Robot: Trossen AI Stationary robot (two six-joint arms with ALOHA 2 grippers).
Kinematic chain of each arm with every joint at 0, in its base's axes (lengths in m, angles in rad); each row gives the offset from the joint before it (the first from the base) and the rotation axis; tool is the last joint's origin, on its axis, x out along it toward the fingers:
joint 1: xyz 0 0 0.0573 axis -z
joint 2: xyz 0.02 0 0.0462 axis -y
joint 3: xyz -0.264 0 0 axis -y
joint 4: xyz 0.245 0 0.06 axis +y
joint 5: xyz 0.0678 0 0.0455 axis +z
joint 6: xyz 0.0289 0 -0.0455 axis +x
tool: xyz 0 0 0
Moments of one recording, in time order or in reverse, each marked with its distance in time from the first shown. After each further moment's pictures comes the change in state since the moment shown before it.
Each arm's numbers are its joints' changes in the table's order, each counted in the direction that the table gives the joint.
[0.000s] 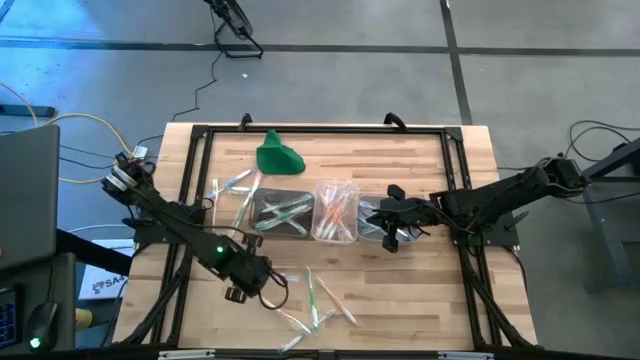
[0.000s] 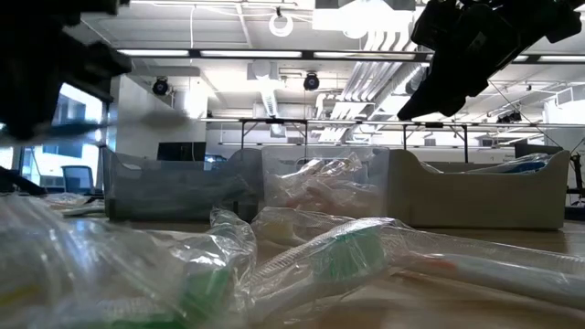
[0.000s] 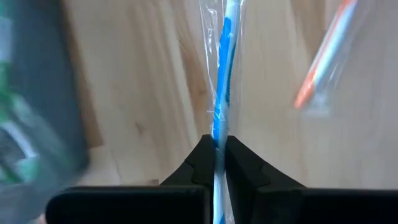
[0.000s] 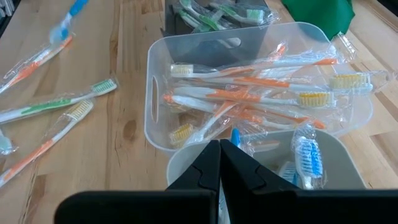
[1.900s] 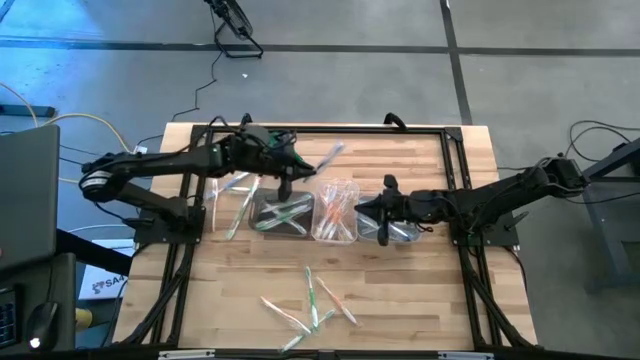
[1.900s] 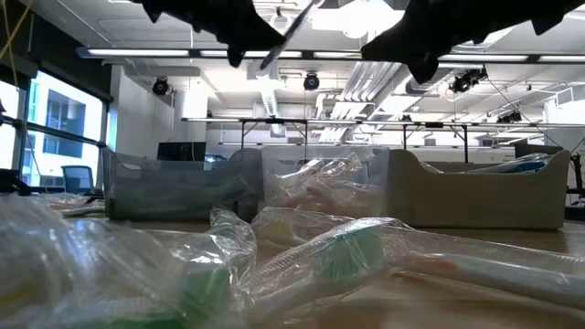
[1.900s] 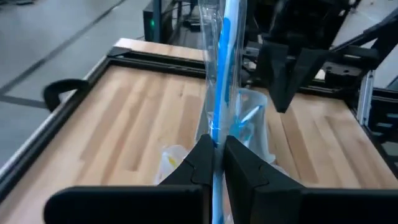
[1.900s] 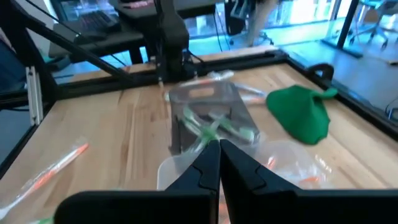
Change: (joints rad) left arm -0.883 0.219 0.003 -0.767 -0.386 0.351; right arm 0.000 0.000 0.000 -0.382 -0.091 -0.095
